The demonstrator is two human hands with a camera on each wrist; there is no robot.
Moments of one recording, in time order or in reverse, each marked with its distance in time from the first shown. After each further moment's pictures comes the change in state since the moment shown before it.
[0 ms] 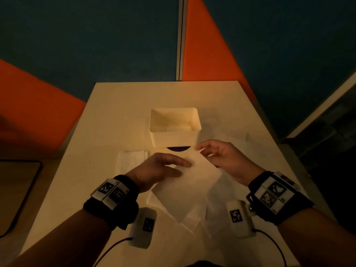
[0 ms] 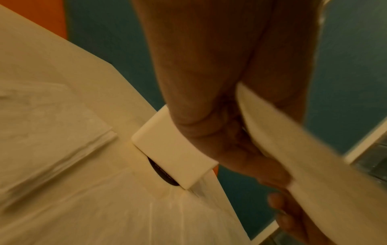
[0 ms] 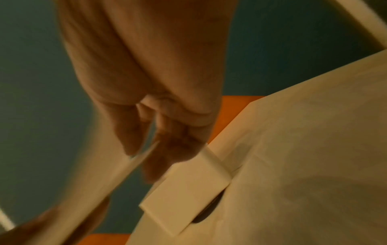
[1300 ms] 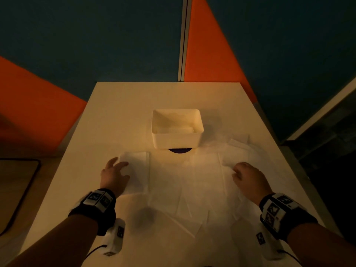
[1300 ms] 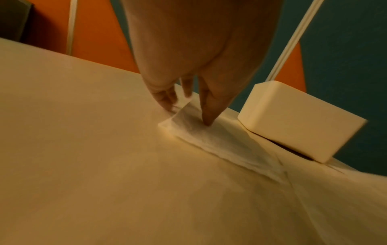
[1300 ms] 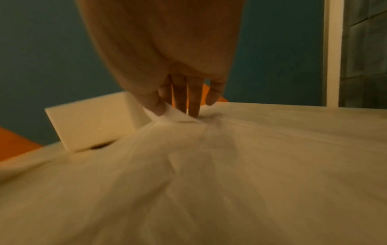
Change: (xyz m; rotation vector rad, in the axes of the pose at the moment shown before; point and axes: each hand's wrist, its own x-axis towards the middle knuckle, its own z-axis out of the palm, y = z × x) left_hand 0.007 -0.112 -0.111 0.840 0.770 -0.179; right_hand -0.011 0.095 -0.035 -0.954 0.283 0.140
